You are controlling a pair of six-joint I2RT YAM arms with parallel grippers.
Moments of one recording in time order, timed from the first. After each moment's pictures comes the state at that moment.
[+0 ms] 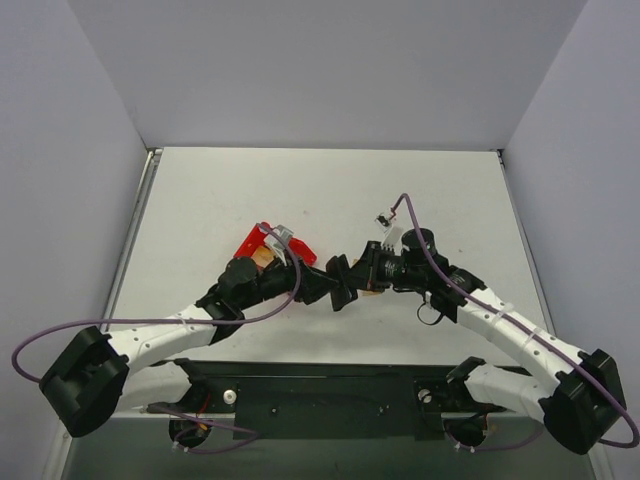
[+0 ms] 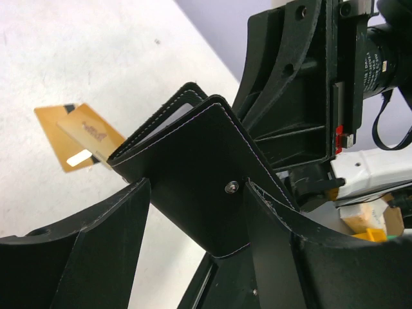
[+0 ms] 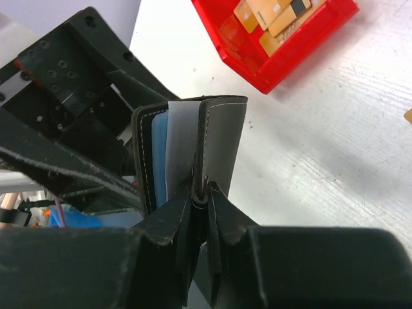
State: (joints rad) left arm -0.77 1.14 0.46 0.65 0.34 -0.72; right arm 0.62 1.04 0.71 -0.13 -0.44 0.73
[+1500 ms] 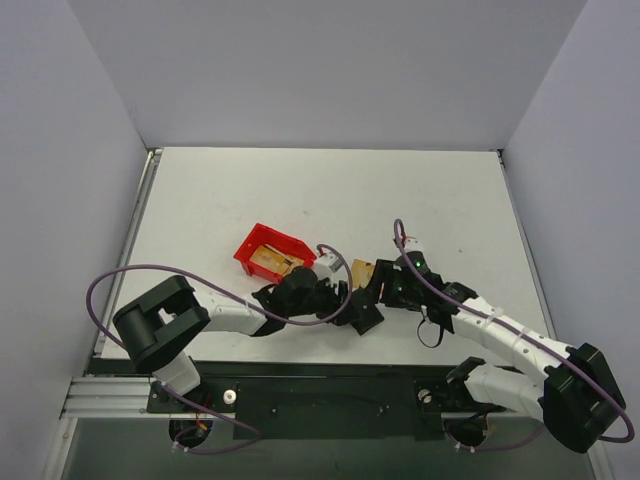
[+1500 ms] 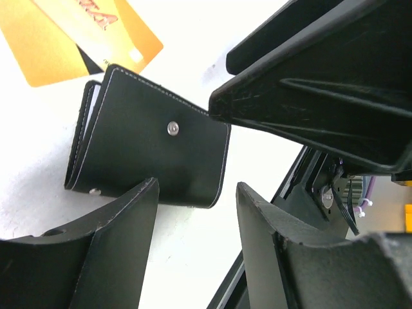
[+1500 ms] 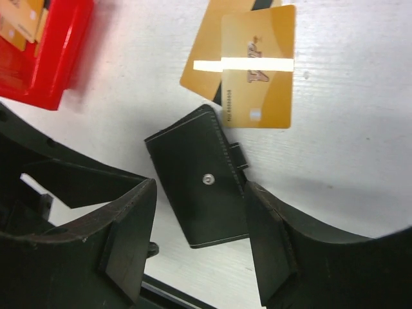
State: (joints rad) left arm -0.97 1.62 0.59 0.57 0.21 -0.69; right arm 0.63 1.07 0.51 -0.21 0.02 0.66
